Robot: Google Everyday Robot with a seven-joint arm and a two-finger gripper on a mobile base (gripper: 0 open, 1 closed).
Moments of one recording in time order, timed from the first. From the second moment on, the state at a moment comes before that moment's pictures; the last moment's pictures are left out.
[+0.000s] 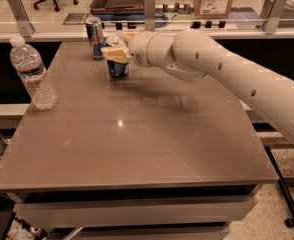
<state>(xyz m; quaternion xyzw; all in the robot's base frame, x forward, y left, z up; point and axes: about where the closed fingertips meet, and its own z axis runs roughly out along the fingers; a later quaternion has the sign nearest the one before) 0.736 0.088 0.916 -0.40 0.65 0.24 0.61</state>
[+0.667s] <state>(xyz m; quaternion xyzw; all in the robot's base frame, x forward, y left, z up) 0.735 0.079 0.903 -0.40 0.66 0.24 0.59</state>
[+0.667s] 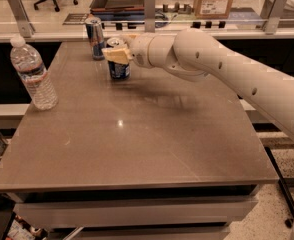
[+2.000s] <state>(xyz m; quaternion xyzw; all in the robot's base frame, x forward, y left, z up) 0.734 0.084 0.904 -0.40 0.66 0.24 0.58</state>
